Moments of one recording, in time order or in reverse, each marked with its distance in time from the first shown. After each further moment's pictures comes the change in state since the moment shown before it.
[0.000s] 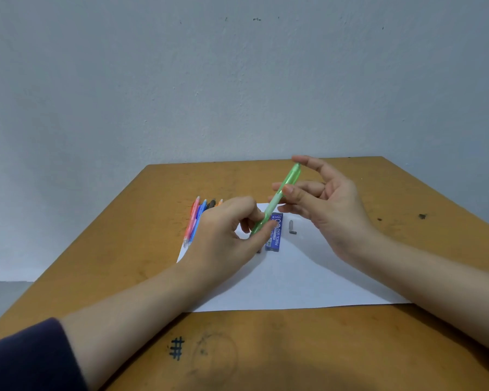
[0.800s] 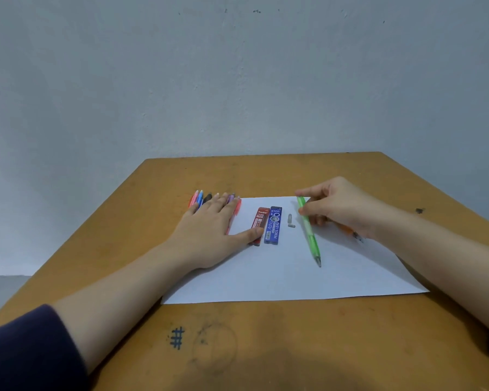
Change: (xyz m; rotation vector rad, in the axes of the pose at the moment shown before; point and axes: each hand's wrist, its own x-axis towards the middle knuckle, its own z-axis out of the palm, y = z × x) left_hand 0.008 -0.020 -0.017 0.624 -0.807 -0.489; right_hand 0.027 0.006 -0.040 -0.724 -0.092 0.455
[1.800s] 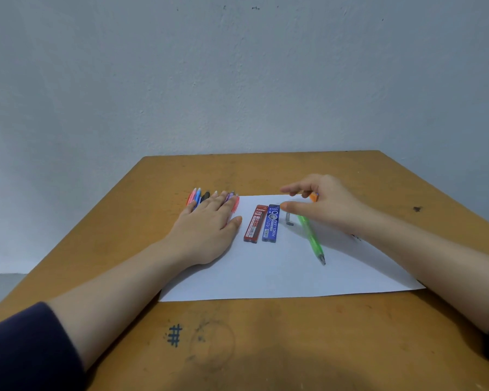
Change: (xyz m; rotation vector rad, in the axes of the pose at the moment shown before) left_hand 0.006 -0.004 0.003 0.029 -0.008 -0.001; right_hand 0.003 0.001 0.009 -0.297 0.081 -0.331
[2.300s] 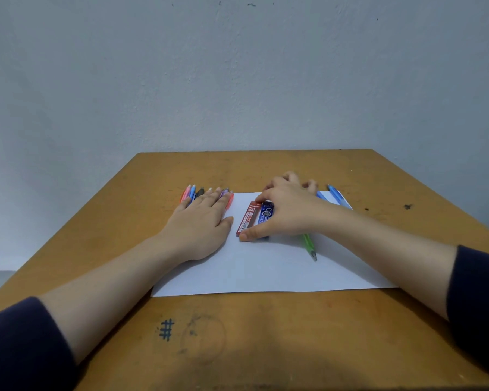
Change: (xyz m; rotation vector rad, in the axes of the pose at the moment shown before) left_hand 0.002 0.000 0.003 0.023 0.026 -0.002; right_hand 0.005 -0.036 0.027 -0.532 -0.239 0.011
